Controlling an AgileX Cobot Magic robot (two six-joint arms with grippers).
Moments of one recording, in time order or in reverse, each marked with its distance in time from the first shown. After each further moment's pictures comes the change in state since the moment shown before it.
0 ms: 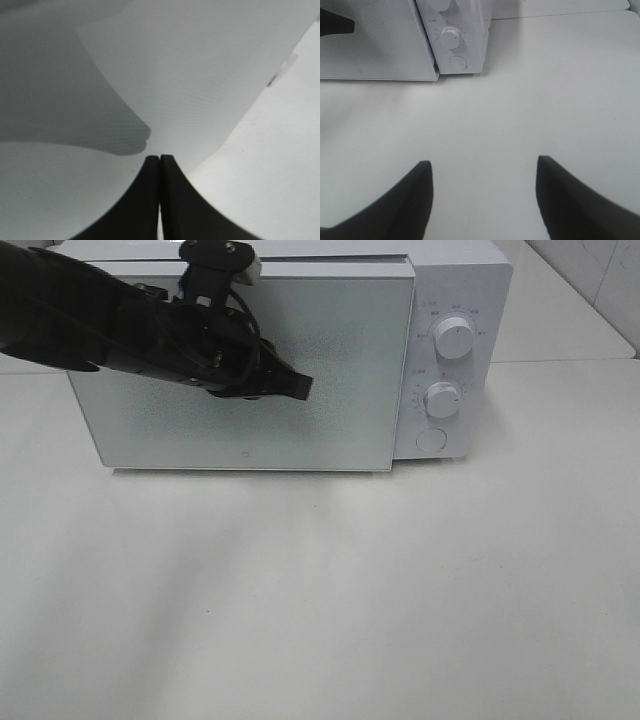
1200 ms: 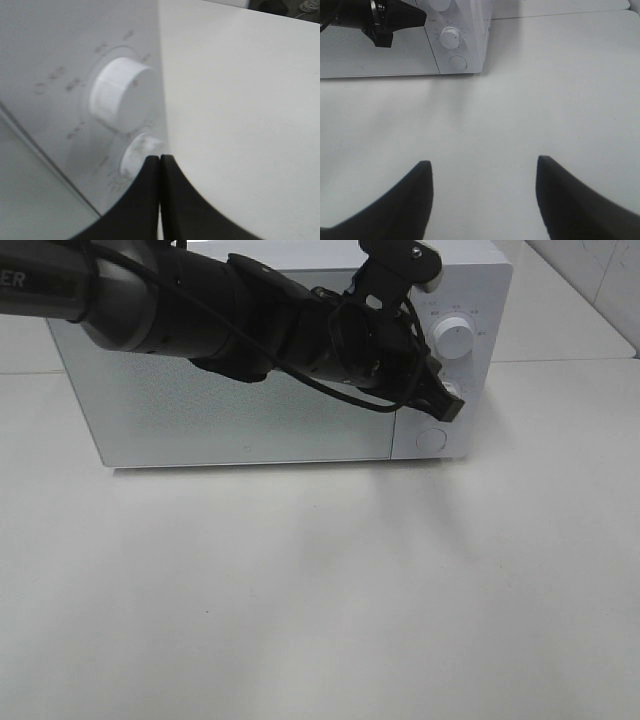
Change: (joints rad) left arm -0.234 0.201 -0.328 0.191 -0.035 -0.013; right arm 0.000 0.000 0.000 0.000 0.000 0.000
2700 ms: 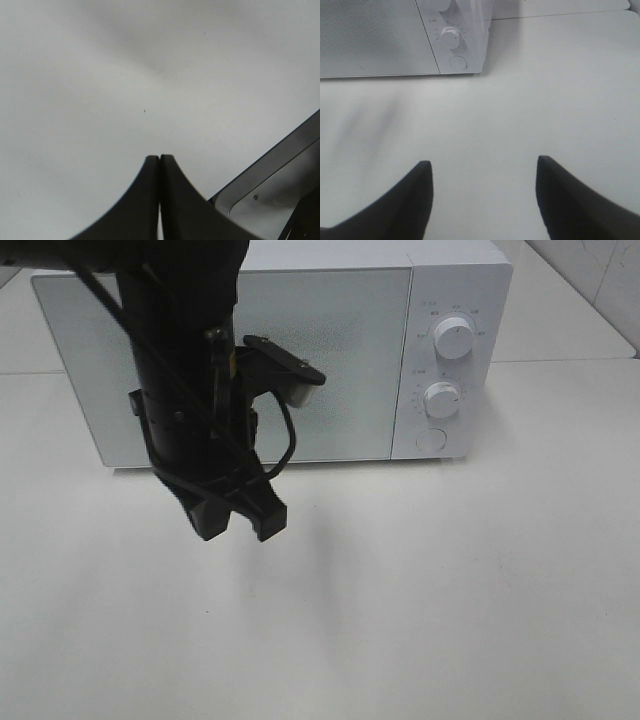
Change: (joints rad) left arm -0.013 -0.247 0.114 1.390 1.079 -1.485; right arm 0.000 0.000 0.000 0.000 0.000 0.000
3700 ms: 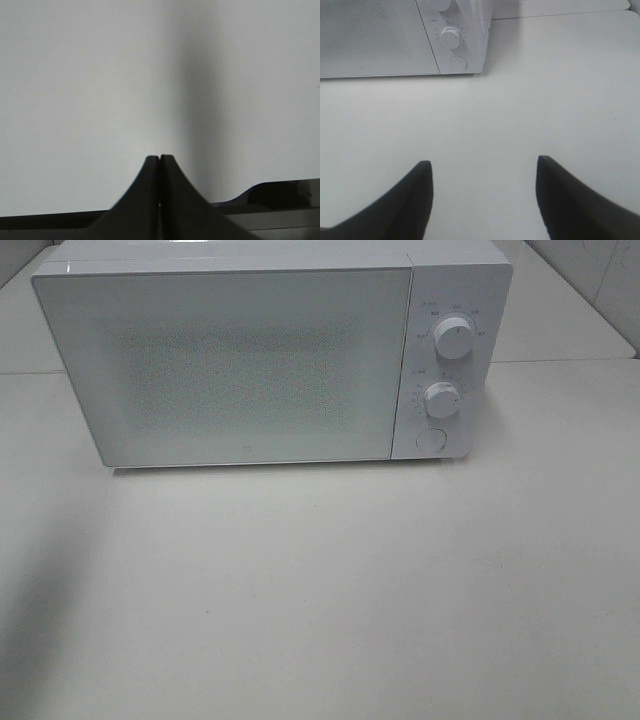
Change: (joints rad) left arm 0.725 -0.732 0.408 -0.009 0.003 -0.063; right arm 0.000 0.000 0.000 0.000 0.000 0.000
